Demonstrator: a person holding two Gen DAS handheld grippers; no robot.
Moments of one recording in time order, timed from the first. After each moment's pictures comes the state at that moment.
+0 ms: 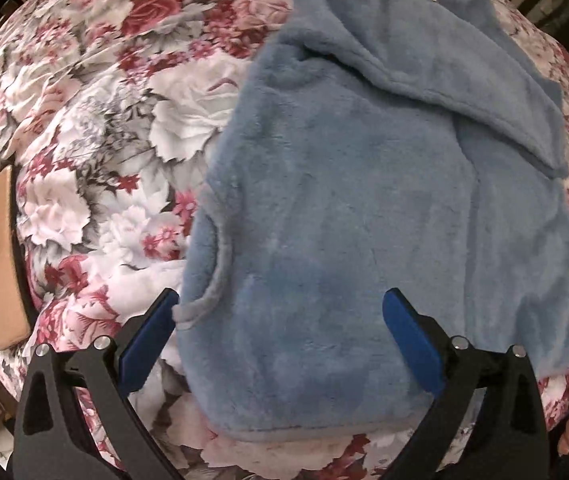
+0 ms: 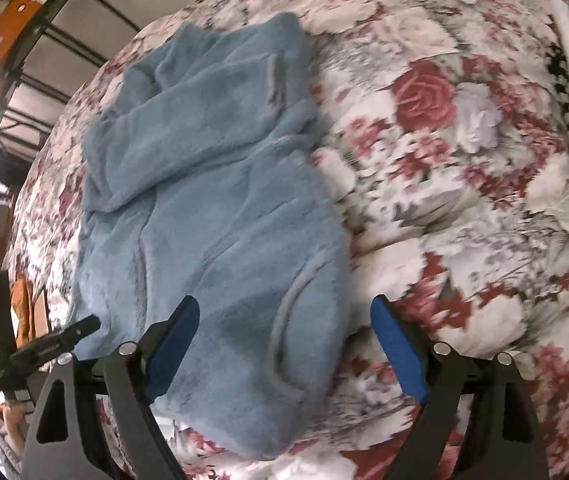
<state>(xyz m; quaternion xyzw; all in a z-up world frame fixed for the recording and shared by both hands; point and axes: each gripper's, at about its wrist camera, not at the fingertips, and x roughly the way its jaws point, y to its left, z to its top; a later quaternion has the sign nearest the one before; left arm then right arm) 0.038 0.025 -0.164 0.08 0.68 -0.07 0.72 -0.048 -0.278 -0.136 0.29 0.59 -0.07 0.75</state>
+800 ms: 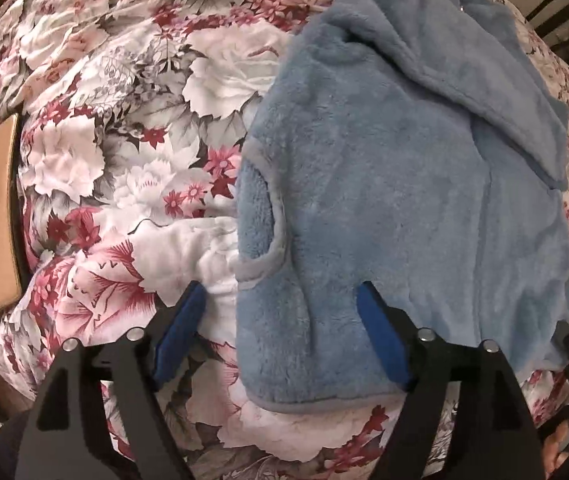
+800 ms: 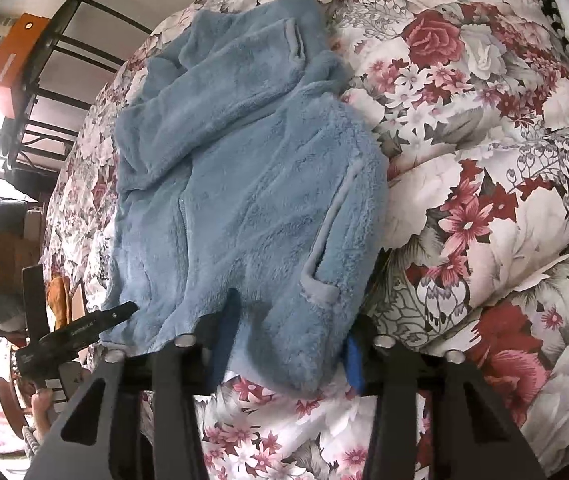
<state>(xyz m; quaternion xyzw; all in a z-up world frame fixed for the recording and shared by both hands) 0.011 0.074 -0.153 0.04 0.70 -0.06 0.71 -0.078 -0.256 -0.137 0.36 0.58 -0.04 0.73</state>
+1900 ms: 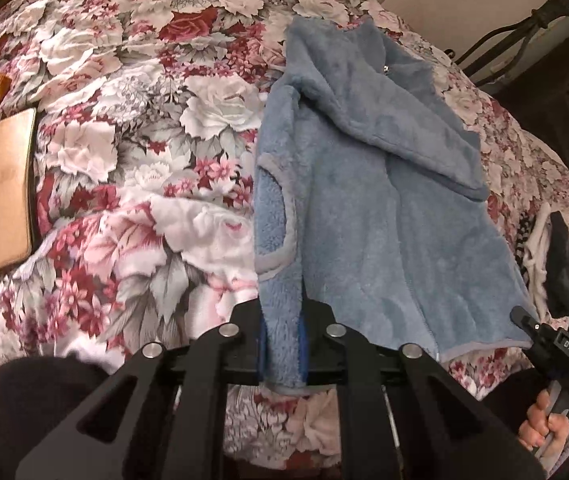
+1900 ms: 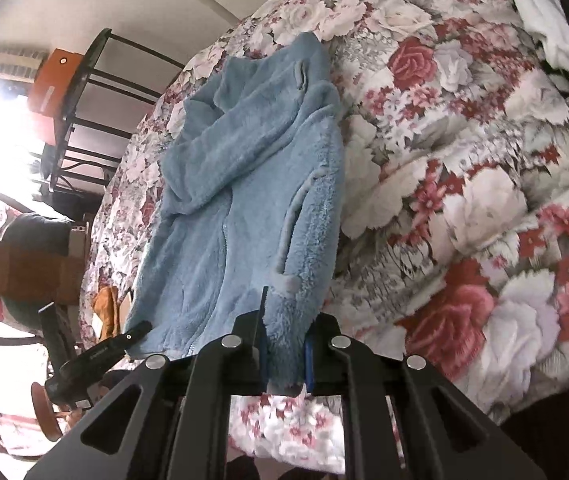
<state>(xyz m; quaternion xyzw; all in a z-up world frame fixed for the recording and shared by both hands) -0.012 0.129 -0.084 -0.06 0.65 -0.14 0.75 -0.127 -0.274 -0.093 0.42 0.52 -0.01 0.74</state>
